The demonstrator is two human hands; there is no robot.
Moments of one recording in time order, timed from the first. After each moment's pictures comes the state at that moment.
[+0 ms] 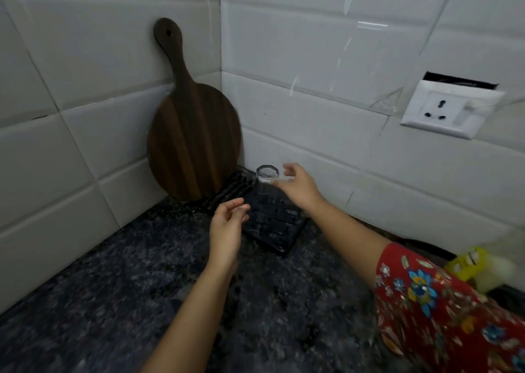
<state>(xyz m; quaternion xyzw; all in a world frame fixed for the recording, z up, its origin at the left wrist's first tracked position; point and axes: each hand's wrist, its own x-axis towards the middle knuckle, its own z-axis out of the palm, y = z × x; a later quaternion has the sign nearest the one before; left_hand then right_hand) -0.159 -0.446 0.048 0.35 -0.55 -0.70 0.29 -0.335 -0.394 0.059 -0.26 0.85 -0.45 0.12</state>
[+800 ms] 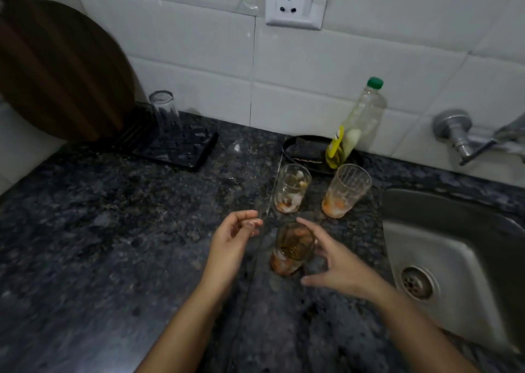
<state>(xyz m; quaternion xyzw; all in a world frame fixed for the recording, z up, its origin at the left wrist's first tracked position) -0.070 -0.218 0.012 0.20 -0.64 -0.74 0.09 -0.132 -0.015 0.021 -0.24 0.80 -0.44 0.33</state>
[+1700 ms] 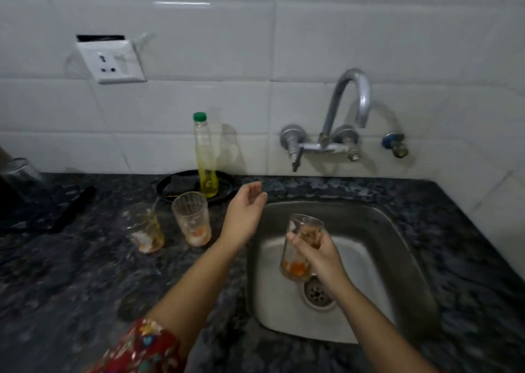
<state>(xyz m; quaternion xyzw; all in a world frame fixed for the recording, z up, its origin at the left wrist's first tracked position) -0.227 0.068 0.062 0.06 -0.78 -0.62 0.06 -0.193 0.234 0.005 0.07 0.70 -0.71 0.06</state>
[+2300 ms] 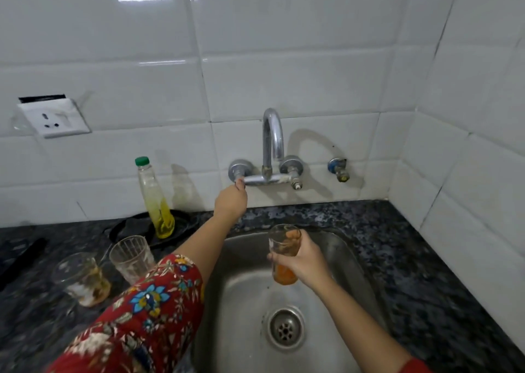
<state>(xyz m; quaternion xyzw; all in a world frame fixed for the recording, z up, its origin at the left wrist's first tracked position) -0.344 0.168 0.094 0.11 -0.94 -0.32 0.05 -0.252 0.334 0.019 0.02 0.83 -0.56 0.03</state>
